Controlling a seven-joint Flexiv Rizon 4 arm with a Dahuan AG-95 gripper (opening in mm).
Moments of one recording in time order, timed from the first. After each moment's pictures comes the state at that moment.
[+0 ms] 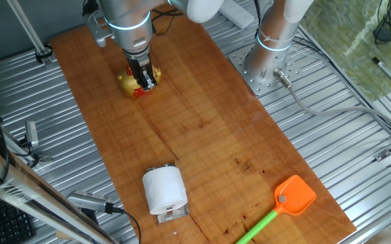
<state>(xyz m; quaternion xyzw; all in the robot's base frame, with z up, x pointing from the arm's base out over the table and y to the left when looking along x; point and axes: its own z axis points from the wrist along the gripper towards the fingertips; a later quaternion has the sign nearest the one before) 0.497 0.000 0.177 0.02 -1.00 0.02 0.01</state>
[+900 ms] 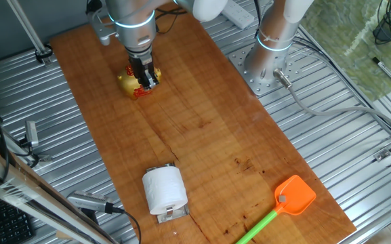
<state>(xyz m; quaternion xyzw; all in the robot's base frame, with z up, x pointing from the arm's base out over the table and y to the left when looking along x) 0.497 0.001 0.178 0.02 -1.00 0.01 0.00</state>
